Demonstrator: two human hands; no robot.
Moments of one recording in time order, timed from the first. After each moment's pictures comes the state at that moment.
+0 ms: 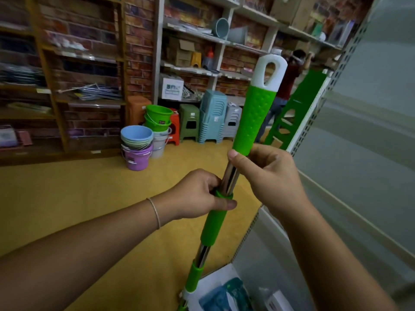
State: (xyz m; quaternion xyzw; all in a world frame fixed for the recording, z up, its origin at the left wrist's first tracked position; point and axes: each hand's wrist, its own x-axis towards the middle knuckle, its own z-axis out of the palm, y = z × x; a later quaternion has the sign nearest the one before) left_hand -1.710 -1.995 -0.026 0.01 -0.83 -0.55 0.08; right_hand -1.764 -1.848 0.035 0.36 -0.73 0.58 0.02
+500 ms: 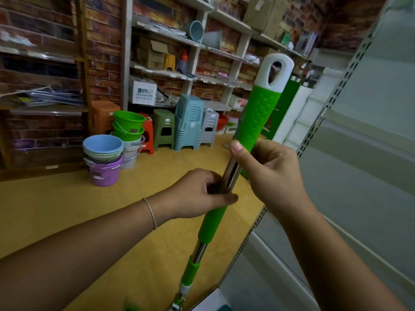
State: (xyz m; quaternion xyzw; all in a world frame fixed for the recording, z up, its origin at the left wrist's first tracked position) left_hand -1.835 -2.074 -0.007 -0.08 -0.84 -0.53 0.07; right_hand -1.867 -1.923 0.055 0.35 -0.75 0.56 0.11
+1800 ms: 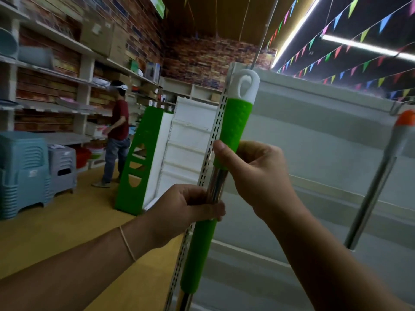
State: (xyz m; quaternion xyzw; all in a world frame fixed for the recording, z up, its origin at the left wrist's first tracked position) left_hand -2.003 -2.036 0.094 -0.38 -0.61 -0.69 -0.09; right_hand -1.933 -1.908 0.177 0.10 -0.81 0.47 0.35
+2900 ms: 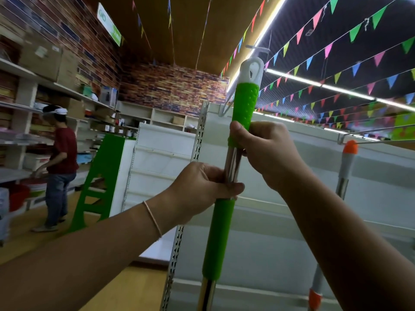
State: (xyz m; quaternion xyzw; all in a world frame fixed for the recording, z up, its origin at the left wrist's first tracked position) left_hand -2.045 -2.013 0.203 -0.49 -0.59 -0.64 -0.06; right_hand -1.955 -1.915 0.277 0.01 -0.81 0.37 0.46
